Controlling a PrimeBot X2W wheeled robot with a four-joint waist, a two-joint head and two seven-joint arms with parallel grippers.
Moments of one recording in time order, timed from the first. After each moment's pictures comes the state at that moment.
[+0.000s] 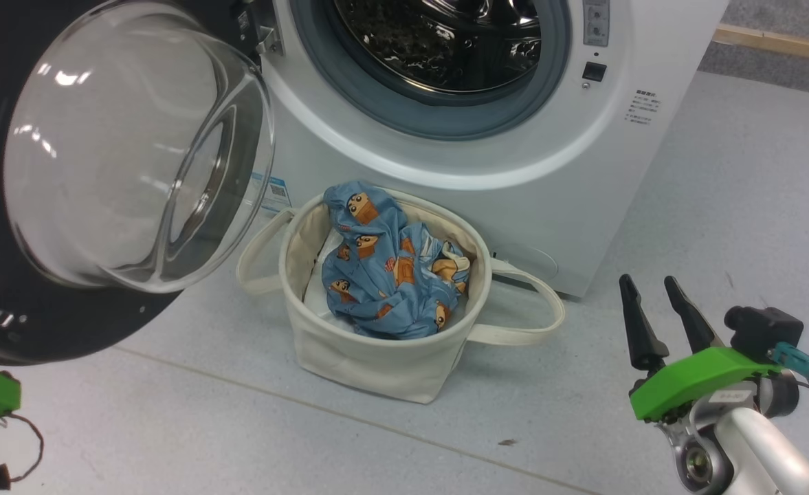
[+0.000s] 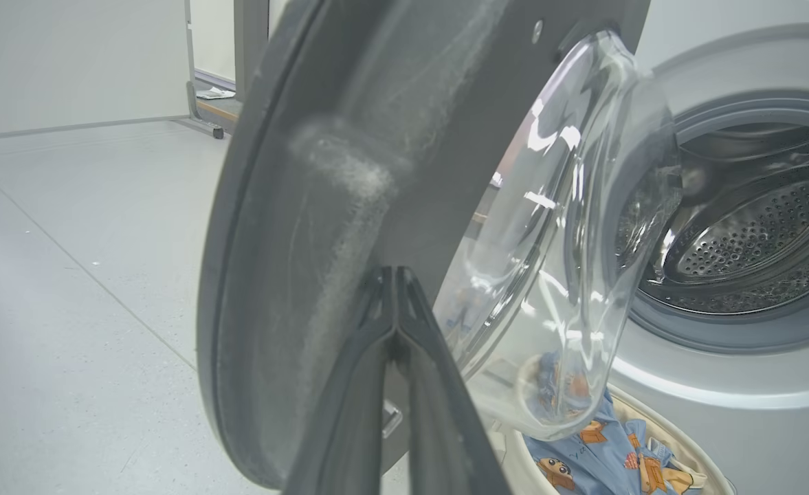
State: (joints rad) left arm -0.42 0.43 0.11 0.69 -0.56 -0.07 -0.20; right arm -0.28 -0.29 0.36 0.40 0.68 0.13 -0.25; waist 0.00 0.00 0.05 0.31
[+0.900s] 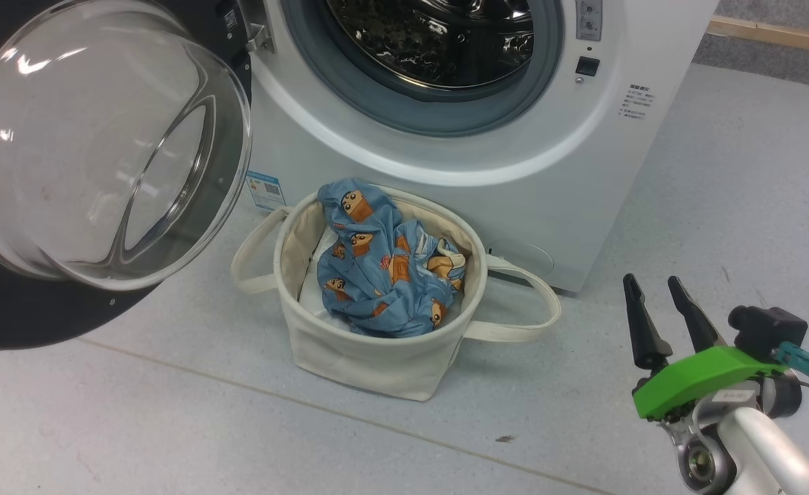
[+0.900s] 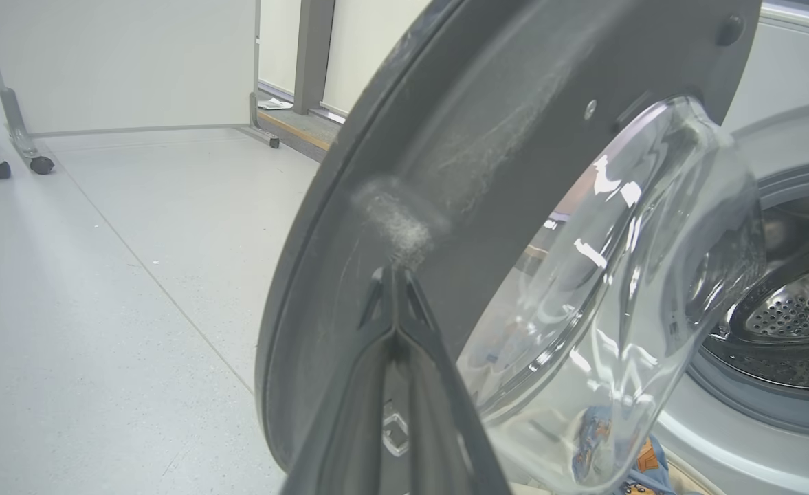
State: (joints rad) left arm -0.59 0.52 0.13 0.95 -0.60 -0.11 -0.23; right arm -0.29 -0.29 0.36 0.41 0.69 0.13 -0.25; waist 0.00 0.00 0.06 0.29
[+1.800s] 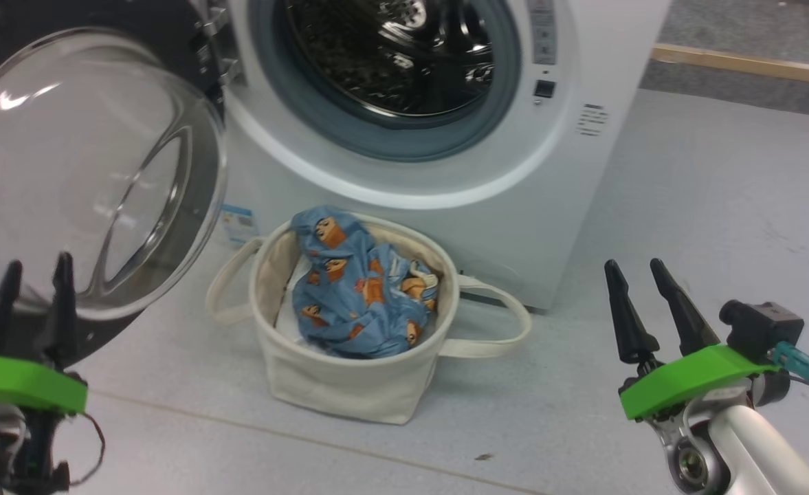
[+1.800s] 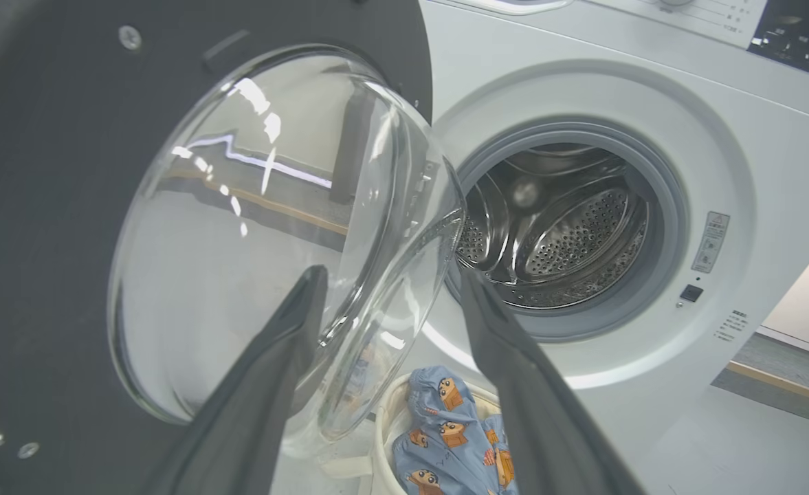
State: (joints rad) left arm -0.38 0.41 -0.02 0.52 -0.64 -0.12 -0.20; right arm -0.26 -0.29 0.37 0.26 0.67 0.13 -0.25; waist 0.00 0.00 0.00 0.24
